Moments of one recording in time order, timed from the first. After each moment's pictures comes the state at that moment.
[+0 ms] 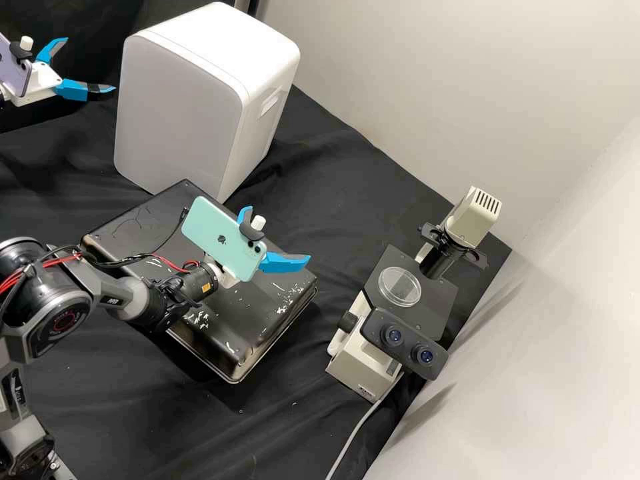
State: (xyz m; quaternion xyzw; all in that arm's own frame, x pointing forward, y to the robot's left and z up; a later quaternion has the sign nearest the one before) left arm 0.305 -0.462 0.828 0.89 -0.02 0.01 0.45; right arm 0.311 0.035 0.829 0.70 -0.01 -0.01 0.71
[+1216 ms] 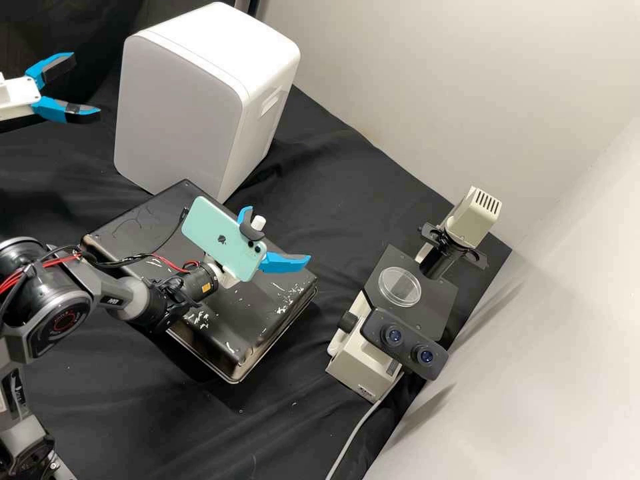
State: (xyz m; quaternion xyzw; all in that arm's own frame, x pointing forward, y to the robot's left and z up) left arm 0.224 -0.497 0.809 0.86 -0.15 -0.15 0.47; right arm 0.311 0.035 0.829 0.70 -0.01 -0.01 0.71
